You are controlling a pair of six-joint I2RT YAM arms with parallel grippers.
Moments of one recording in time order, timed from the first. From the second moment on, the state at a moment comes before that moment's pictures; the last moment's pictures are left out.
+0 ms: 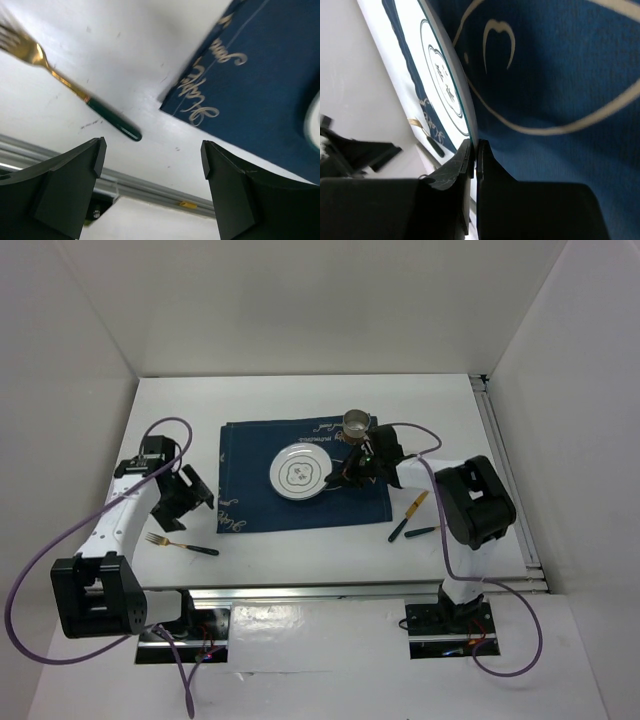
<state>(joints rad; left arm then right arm) 0.10 1.27 0.98 -0.96 0.01 -0.65 0.38 1.84 0.99 0.12 -0.52 0.99</state>
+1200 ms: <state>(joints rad) 0.17 1.40 0.70 -0.83 0.05 -0.84 0.39 1.58 0.98 -0.10 -0.37 0.89</state>
